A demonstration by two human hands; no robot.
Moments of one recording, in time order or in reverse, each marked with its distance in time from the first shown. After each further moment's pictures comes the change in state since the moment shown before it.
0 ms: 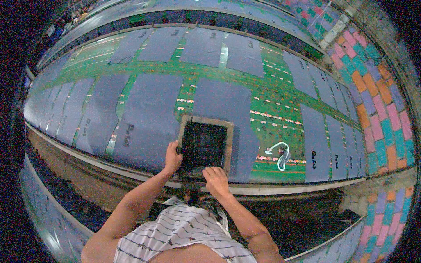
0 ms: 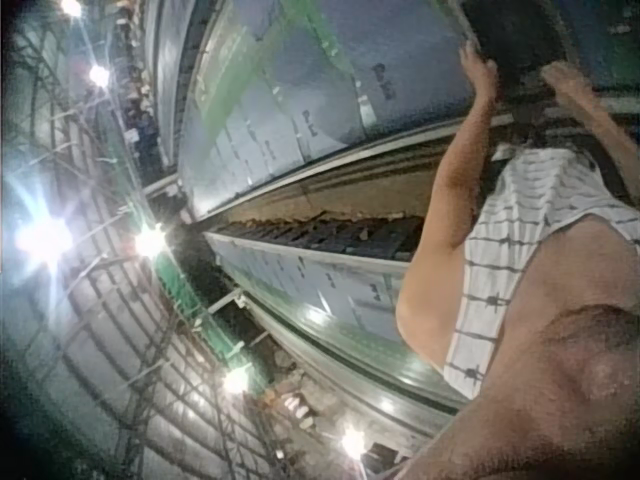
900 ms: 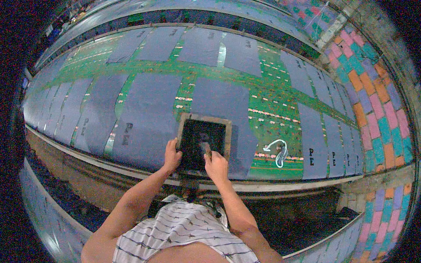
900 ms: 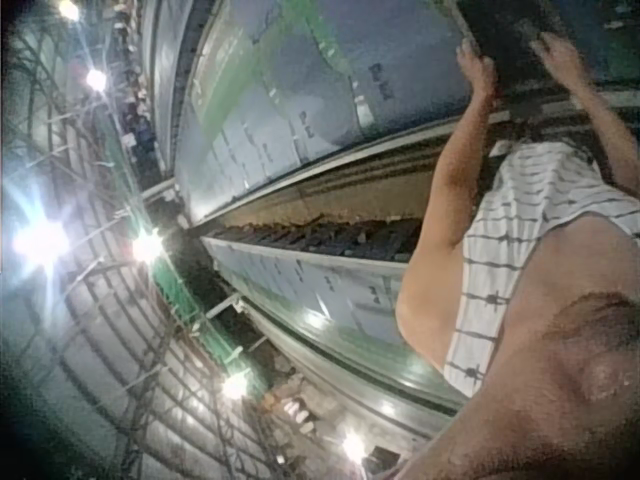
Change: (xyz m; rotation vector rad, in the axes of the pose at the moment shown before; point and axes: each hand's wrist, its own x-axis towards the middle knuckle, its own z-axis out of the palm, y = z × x) left_hand 0.002 0.005 -0.004 -0.081 -0.034 -0.007; right_hand 0.048 0.000 -0.006 0.208 0.133 0.592
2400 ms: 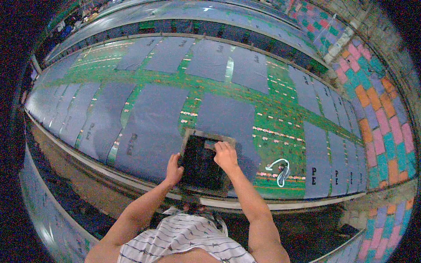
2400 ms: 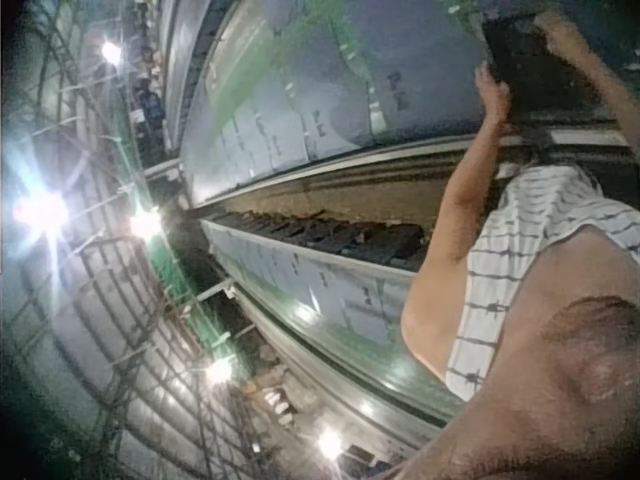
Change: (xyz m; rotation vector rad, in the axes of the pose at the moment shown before) left_hand 0.002 -0.009 0.004 0.013 -0.023 -0.087; right_hand 0.128 0.046 0.007 -0.248 0.137 -0.700
